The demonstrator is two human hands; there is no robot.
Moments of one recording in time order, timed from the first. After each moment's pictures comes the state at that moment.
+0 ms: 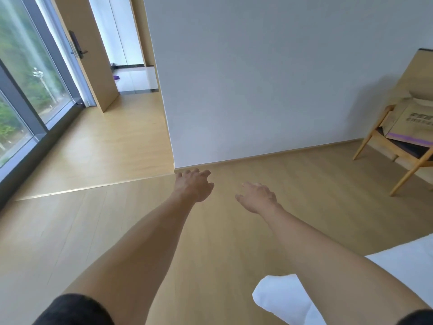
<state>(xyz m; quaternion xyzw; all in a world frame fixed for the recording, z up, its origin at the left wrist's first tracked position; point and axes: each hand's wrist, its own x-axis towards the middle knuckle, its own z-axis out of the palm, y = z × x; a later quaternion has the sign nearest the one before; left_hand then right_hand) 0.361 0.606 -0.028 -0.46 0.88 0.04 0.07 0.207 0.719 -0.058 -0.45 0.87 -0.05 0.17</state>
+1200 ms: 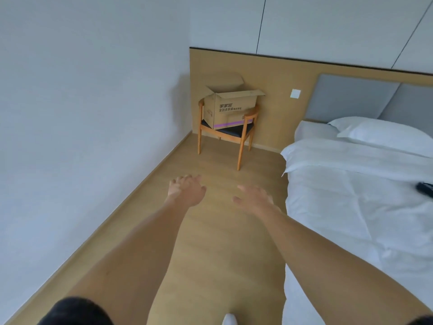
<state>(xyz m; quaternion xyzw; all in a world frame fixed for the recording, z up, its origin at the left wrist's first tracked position) -0.288 0.440 -0.036 0.01 1.00 0.04 0.08 -0.283 0.641 -0.046 0.01 0.98 -0.10 0.14</state>
